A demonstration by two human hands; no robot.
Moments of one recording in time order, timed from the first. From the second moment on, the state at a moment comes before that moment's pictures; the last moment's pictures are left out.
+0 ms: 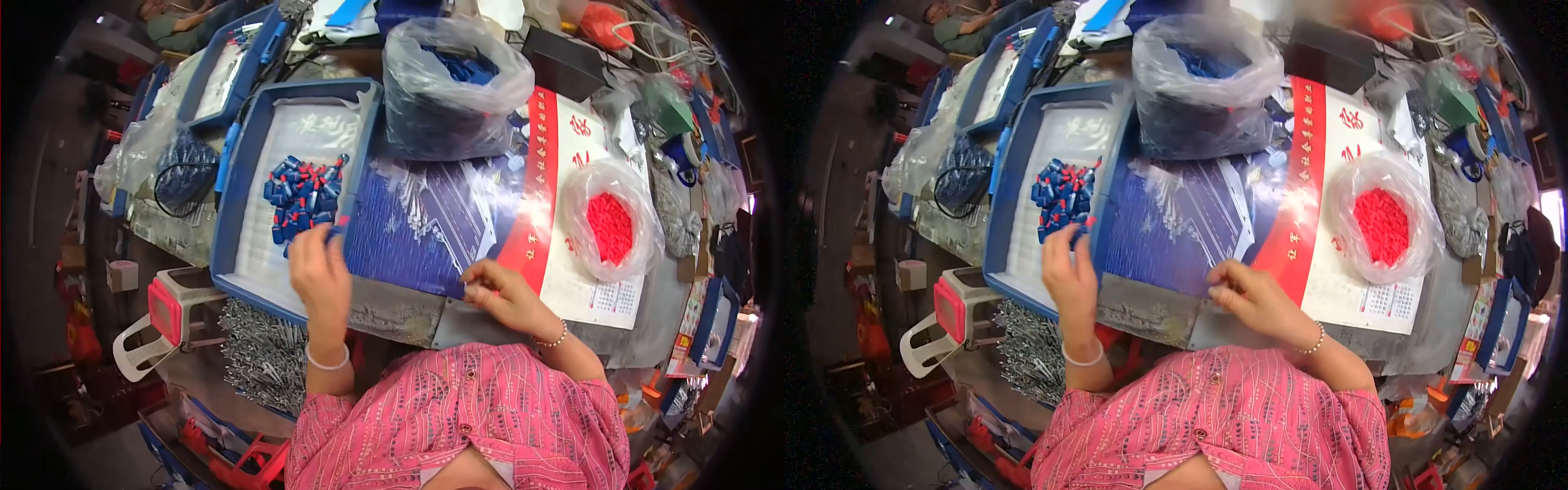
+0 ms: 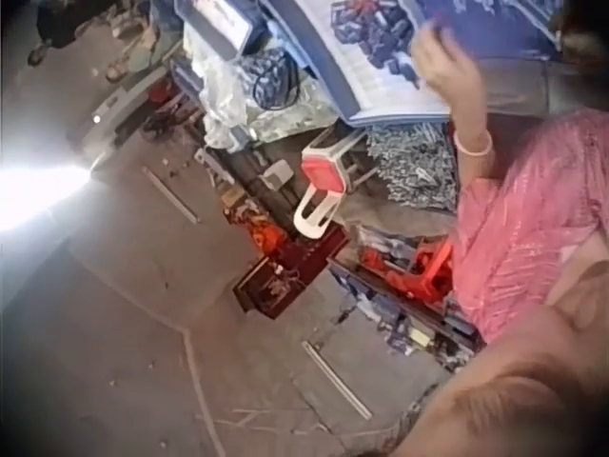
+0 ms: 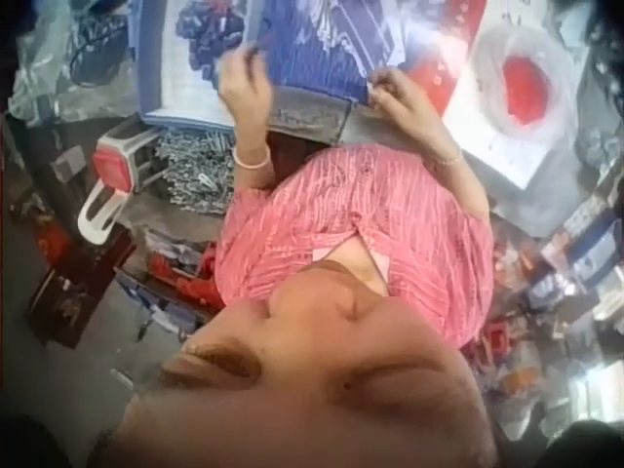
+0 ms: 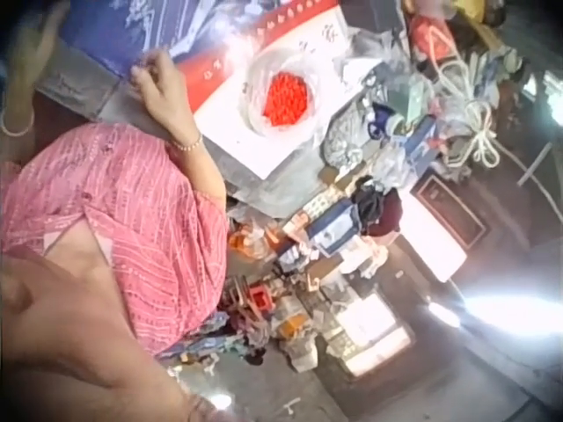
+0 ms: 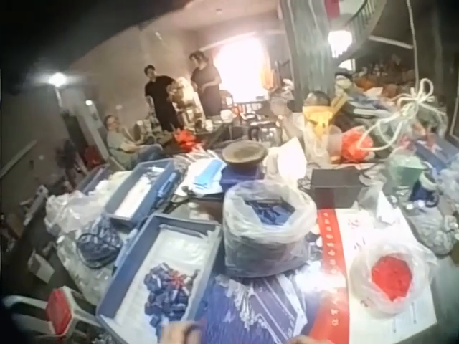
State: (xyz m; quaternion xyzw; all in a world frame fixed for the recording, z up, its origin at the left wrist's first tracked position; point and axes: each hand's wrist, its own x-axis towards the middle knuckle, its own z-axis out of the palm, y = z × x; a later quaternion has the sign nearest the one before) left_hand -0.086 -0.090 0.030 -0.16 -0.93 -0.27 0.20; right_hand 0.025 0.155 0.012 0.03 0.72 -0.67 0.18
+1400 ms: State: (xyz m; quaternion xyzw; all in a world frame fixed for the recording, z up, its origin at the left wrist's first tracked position) left_hand -0.143 0.037 0.045 -0.33 -0.88 -0.24 0.26; right_hand -0.083 0.218 0.054 -0.26 0.94 -0.14 -0.15
